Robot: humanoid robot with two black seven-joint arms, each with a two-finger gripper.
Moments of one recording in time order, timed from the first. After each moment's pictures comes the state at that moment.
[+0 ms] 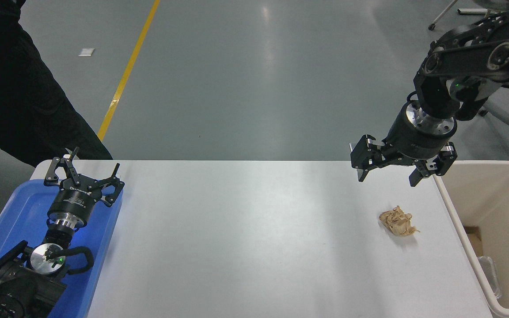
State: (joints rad) left arm -0.53 0.23 -1.14 -0.31 -0.10 -0.79 -0.16; right arm 2.14 -0.20 -1.27 1.27 0.16 0.79 -0.24
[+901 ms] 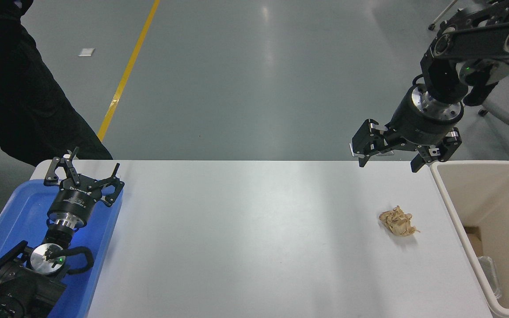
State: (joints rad) left arm -0.53 0.23 -1.14 -0.31 -0.10 -0.79 -0.17; right arm 2.18 -0.22 -1.27 1.26 0.16 0.79 -0.24
